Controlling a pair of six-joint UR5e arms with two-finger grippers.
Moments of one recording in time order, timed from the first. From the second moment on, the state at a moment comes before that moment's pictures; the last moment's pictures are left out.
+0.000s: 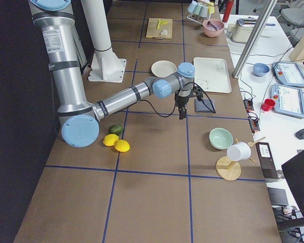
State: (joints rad) left arm -1.55 -1.55 -1.65 -1.47 -2.35 0.11; right arm 1.25 -1.53 1.82 -1.54 2.28 0.19
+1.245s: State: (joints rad) left arm -1.33 -1.56 -1.70 -1.88 -2.34 -0.17; right arm 1.54 -1.72 1.82 -1.60 2.32 -0.13
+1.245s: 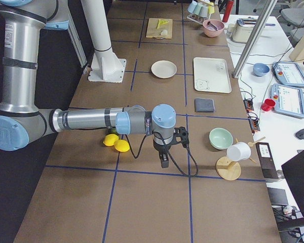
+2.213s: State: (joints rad) left arm -0.86 -1.55 -1.77 -2.01 -2.14 -0.86; right arm 1.54 -1.73 1.82 -1.60 2.32 -0.13
